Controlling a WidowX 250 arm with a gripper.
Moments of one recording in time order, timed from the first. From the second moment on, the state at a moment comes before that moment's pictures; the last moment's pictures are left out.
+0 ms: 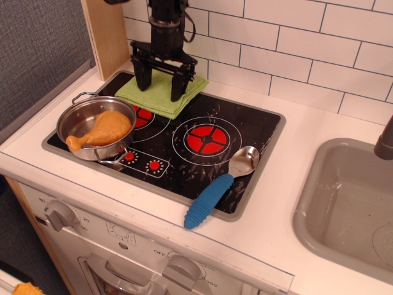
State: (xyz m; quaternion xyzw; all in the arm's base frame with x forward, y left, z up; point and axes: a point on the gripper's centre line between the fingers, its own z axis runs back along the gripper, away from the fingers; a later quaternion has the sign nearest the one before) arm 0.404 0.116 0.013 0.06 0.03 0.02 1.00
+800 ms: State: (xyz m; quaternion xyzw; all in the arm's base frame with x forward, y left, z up) arm 0.404 -0.003 0.013 0.05 0.01 -0.01 1.00
